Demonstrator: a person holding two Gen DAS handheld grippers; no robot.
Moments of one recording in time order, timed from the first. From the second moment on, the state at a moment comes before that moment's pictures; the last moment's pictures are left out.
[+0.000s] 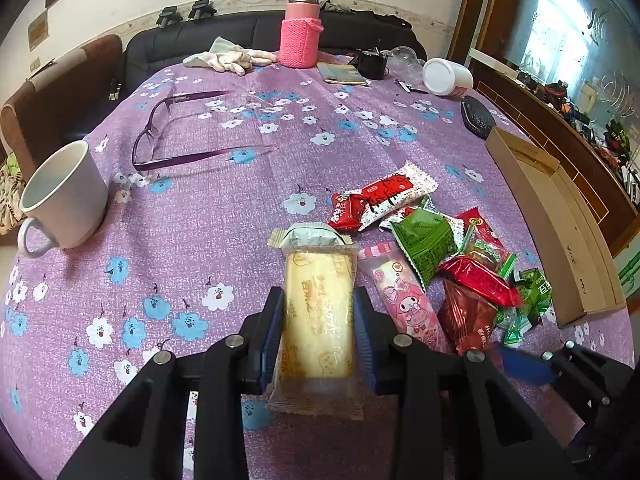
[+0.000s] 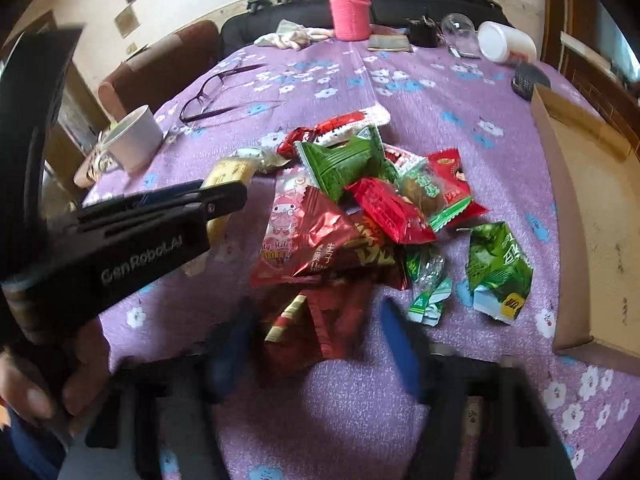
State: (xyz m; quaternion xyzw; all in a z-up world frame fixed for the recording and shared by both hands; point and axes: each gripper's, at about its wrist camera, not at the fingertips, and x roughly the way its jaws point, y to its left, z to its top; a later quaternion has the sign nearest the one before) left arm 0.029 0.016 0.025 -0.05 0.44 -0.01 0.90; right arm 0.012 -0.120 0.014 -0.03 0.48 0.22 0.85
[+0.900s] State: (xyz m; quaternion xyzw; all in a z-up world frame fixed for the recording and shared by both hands) left arm 0.024 0.013 0.035 -0.07 0.43 -0.02 0.90; right arm -0.003 -0.193 0.041 0.07 0.44 0.24 0.86
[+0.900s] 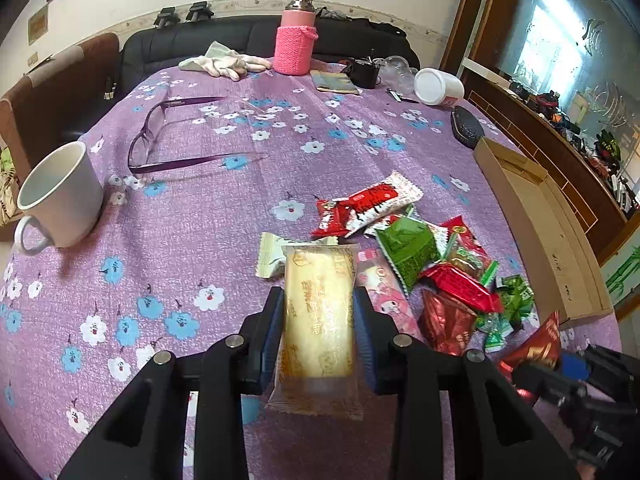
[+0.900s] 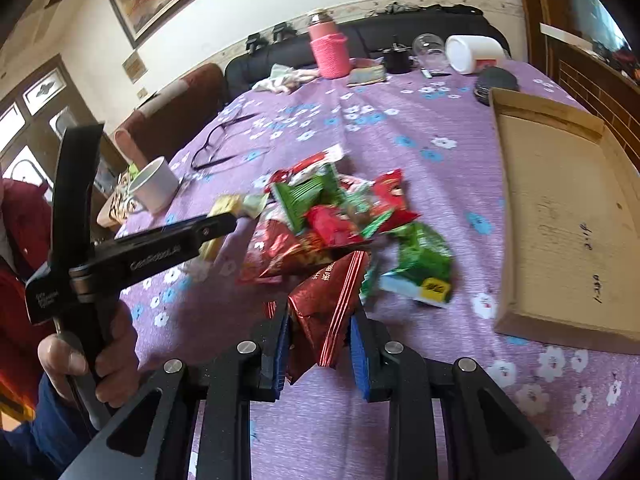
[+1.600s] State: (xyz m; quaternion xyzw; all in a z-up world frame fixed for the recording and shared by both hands) left arm 0.022 -0.024 0.056 -0.04 0.42 -0.04 0.90; right arm 0.019 -0.239 0.059 0.12 0.41 0.22 0.88
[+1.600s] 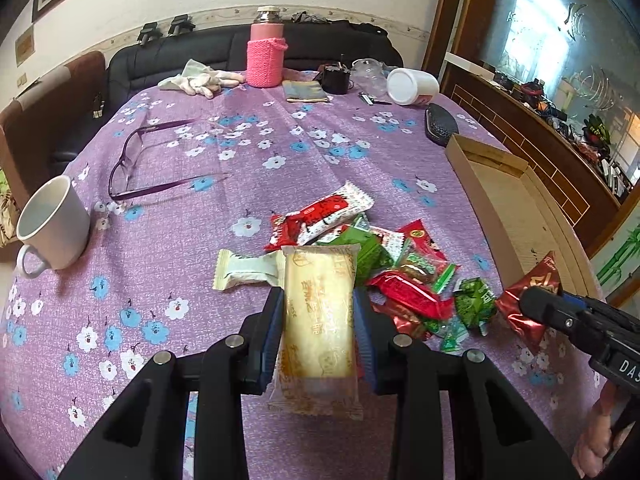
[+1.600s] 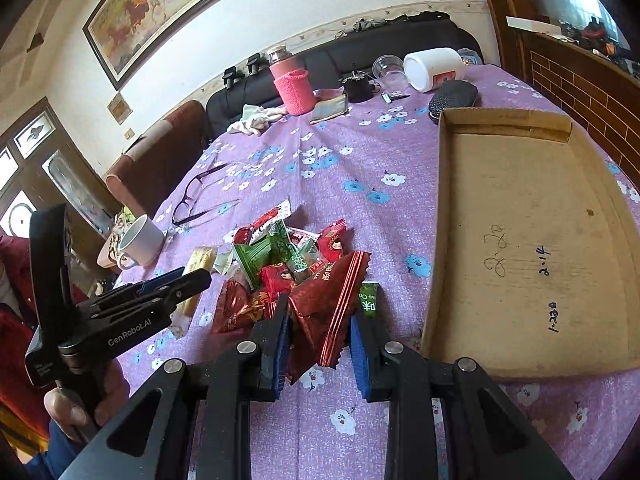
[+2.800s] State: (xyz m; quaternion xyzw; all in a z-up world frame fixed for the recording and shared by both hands) left arm 0.147 -0.263 0.028 0.04 0.48 -0.17 0.86; right arm 0.152 -0.407 0.033 0.21 0.42 0.01 0.88
